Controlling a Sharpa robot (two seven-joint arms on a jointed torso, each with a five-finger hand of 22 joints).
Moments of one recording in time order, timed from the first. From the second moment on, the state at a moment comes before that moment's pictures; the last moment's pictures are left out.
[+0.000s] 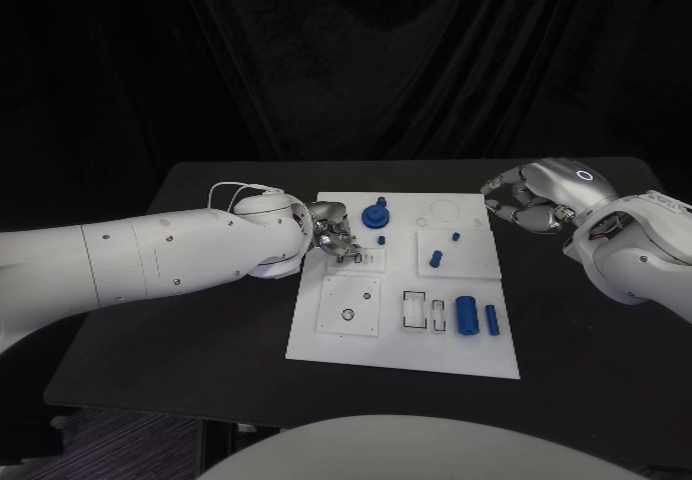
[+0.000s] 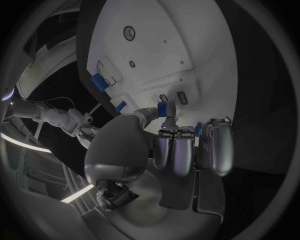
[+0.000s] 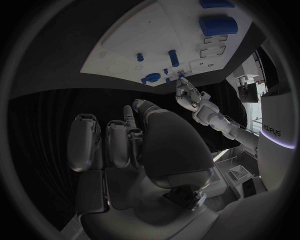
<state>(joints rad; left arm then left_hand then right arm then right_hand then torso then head) 1.29 -0.66 -0.21 1.44 -1.19 -0.08 -0.37 1.19 -0.06 0.45 0.18 0.38 1.05 0.05 0.13 1.09 1.47 -0.03 1.57 1.31 1.47 -0.08 1.57 1.31 0.06 1.45 0.03 1.39 1.31 1.35 -1.03 -0.25 1.62 -1.60 -0.54 -0.13 1.38 -0.03 0.27 0.19 0.41 0.88 0.09 0.08 0.22 1.47 -0.01 1.56 1.31 1.47 -0.08 1.38 1.31 0.07 1.47 0.03 1.31 1.31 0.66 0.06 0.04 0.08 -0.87</state>
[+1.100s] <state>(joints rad) 1.33 -0.59 -0.21 1.36 -1.03 0.12 -0.44 1.18 -0.07 0.48 0.15 0.34 1.05 0.05 0.14 1.11 1.47 -0.03 1.57 1.31 1.47 -0.08 1.57 1.31 0.06 1.45 0.03 1.39 1.31 1.35 -1.03 -0.25 1.61 -1.60 -0.53 -0.14 1.38 -0.03 0.27 0.19 0.41 0.88 0.09 0.08 0.22 1.47 -0.01 1.55 1.31 1.47 -0.08 1.38 1.31 0.07 1.47 0.03 1.31 1.31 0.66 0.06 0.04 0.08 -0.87</state>
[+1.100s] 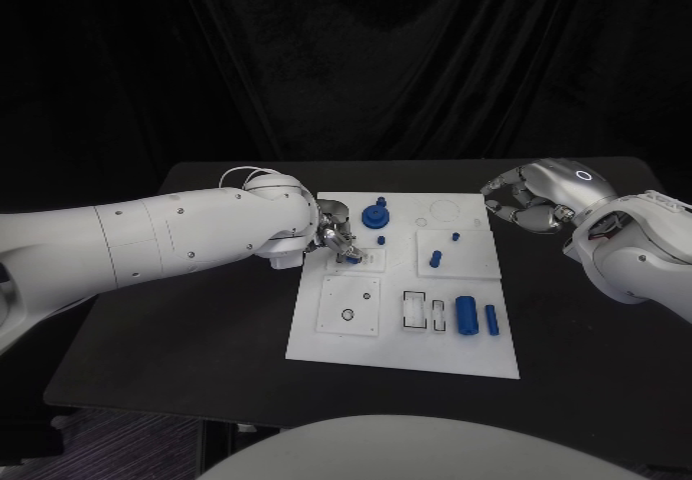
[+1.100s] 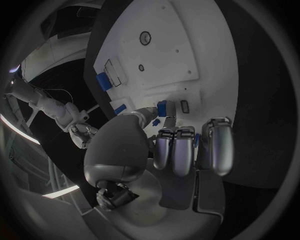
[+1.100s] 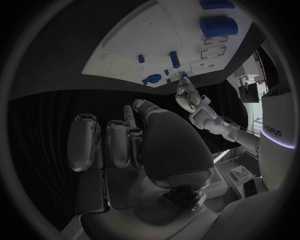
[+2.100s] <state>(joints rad) 1.33 -0.57 -0.21 1.34 -1.06 0.11 -0.45 1.18 -0.07 0.48 0.15 0.33 1.05 0.04 0.14 1.11 1.47 -0.03 1.57 1.31 1.47 -0.08 1.57 1.31 0.06 1.45 0.03 1.39 1.31 1.35 -1.02 -0.25 1.61 -1.60 -0.53 -0.14 1.38 -0.03 0.28 0.18 0.41 0.88 0.09 0.08 0.22 1.47 -0.01 1.55 1.31 1.47 -0.08 1.38 1.31 0.07 1.47 0.03 1.31 1.31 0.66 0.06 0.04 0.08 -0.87</state>
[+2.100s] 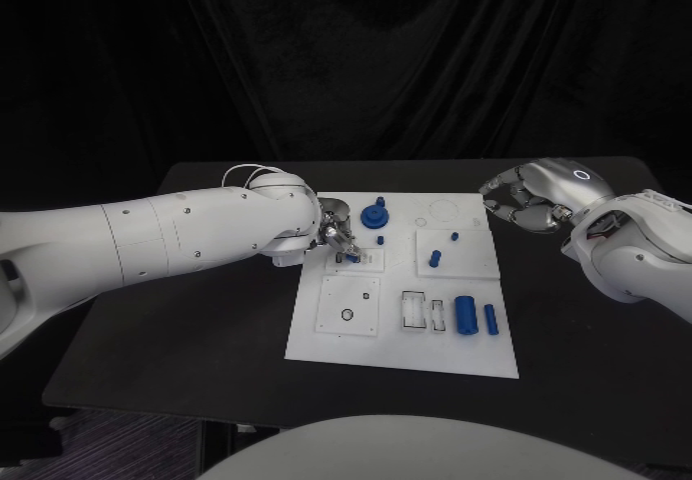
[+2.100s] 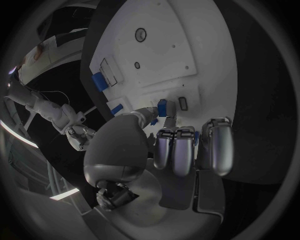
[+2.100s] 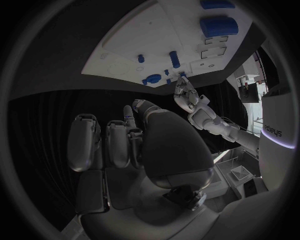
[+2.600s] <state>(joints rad) 1.33 -0.55 -0.21 1.32 -1.06 0.11 -0.45 1.18 -0.06 0.48 0.15 0.33 1.05 0.05 0.14 1.12 1.47 -0.03 1.57 1.31 1.47 -0.08 1.57 1.31 0.06 1.45 0.03 1.39 1.31 1.35 -1.02 -0.25 1.61 -1.60 -0.53 -0.14 1.38 -0.03 0.28 0.18 0.41 0.88 0.09 0.08 0.22 1.47 -0.01 1.55 1.31 1.47 -0.08 1.38 1.31 0.07 1.47 0.03 1.31 1.31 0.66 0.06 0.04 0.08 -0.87</state>
